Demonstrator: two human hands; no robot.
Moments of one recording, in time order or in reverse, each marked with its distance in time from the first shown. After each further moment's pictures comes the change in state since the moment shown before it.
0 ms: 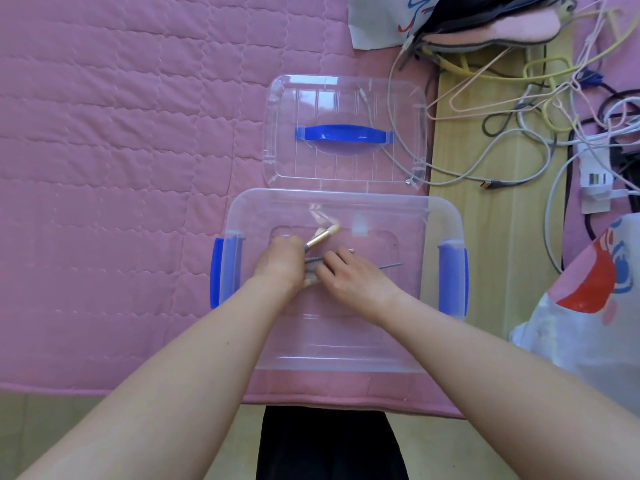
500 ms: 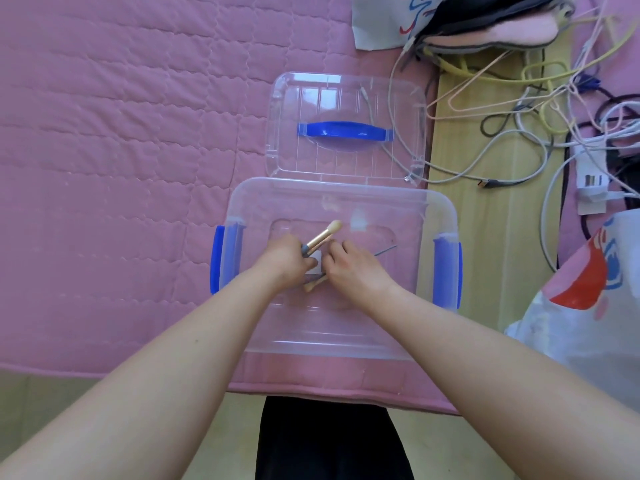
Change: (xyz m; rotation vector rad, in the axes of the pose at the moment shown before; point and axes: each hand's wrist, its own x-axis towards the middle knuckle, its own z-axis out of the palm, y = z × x) left_hand -0.019 0.001 -0.005 -0.190 -0.116 0.005; right_hand 0.003 -0.004 0.003 -0.094 -0.164 0.149
